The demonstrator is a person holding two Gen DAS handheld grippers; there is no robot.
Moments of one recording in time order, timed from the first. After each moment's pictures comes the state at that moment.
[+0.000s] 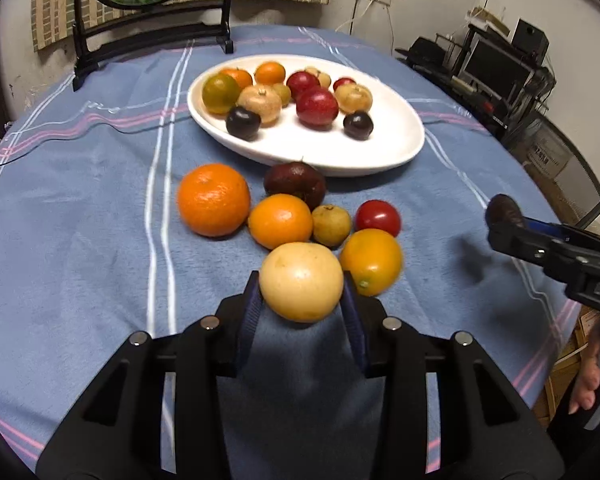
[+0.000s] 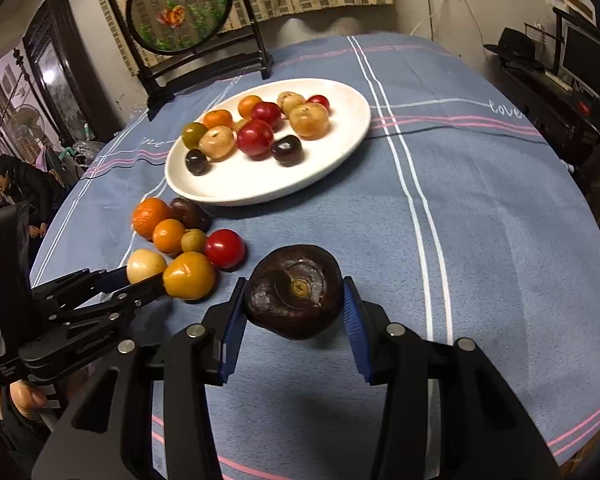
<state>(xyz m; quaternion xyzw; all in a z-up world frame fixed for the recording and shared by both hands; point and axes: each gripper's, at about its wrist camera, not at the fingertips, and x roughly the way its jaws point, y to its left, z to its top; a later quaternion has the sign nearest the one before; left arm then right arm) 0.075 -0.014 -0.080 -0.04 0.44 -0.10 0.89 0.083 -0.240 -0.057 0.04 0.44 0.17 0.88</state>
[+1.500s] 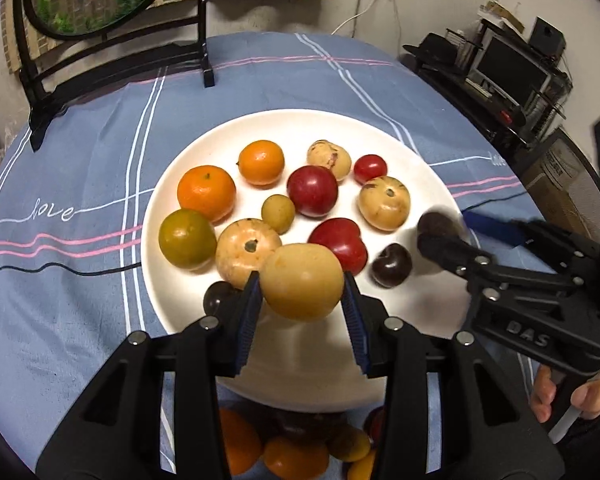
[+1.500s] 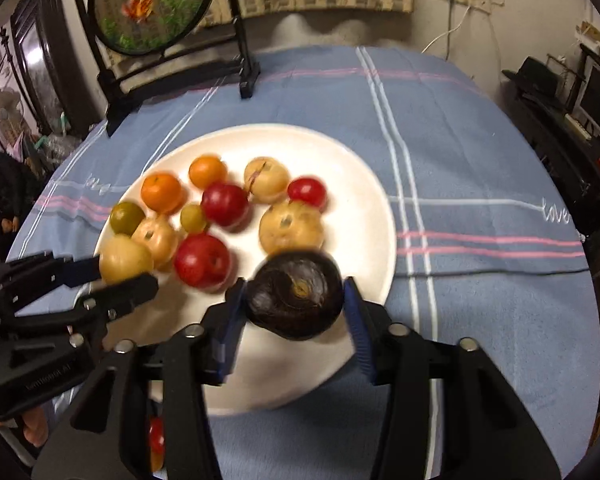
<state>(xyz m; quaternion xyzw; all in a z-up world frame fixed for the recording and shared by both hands) 0.239 -0.030 -0.051 -0.02 0.47 -0.10 0.88 0.242 -0.207 -0.053 -0.01 0.42 0.14 0.90</state>
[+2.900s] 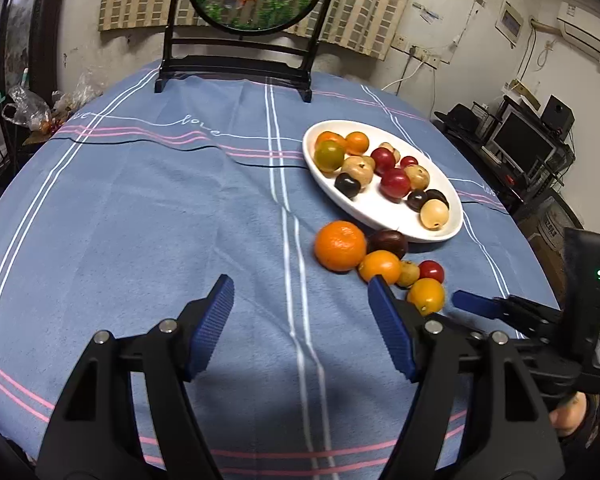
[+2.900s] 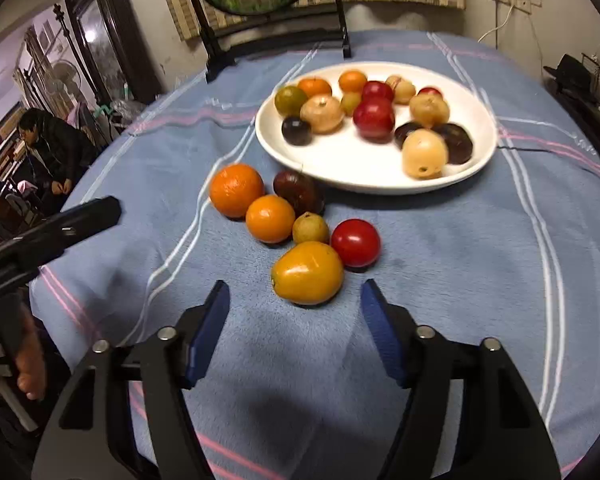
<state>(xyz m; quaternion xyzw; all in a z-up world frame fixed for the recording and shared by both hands) 0.044 0.086 -0.036 -0.12 0.38 -0.04 0.91 0.090 -0.139 -0.079 0.00 0.46 0.24 0.85</state>
